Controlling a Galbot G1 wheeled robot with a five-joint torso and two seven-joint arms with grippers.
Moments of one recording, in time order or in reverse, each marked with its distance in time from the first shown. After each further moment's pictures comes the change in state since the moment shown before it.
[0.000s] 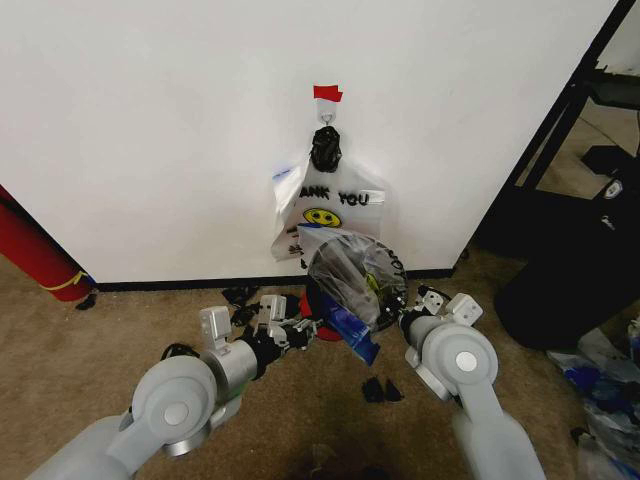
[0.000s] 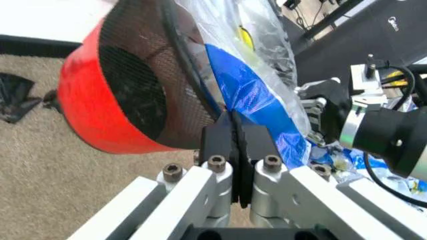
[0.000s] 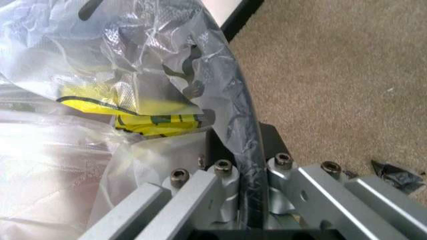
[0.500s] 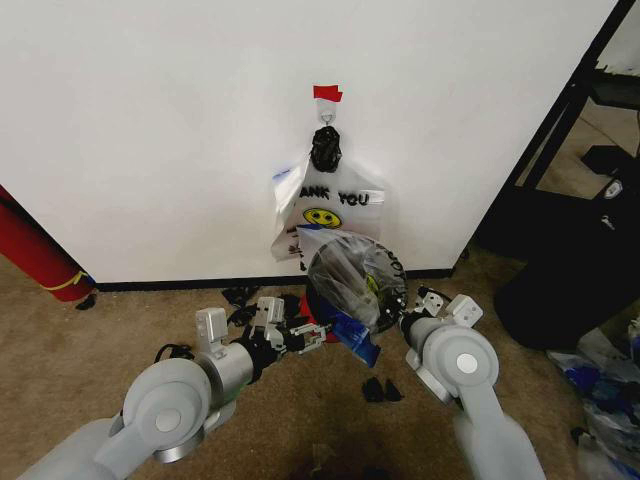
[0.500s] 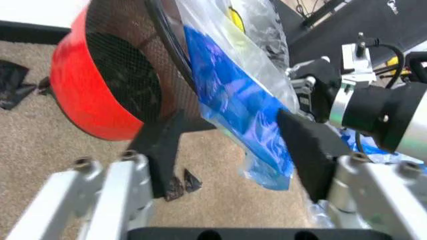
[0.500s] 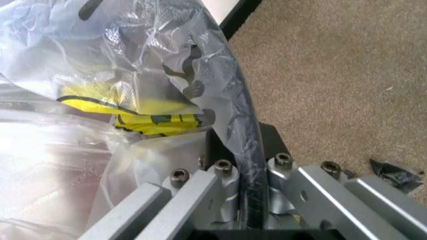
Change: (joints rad) left arm 0.027 0.019 0.008 -0.036 -0.007 0.010 -0.017; right arm -0.003 0.001 -0.003 -0.004 0.000 -0.005 -0.002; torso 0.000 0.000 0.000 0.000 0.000
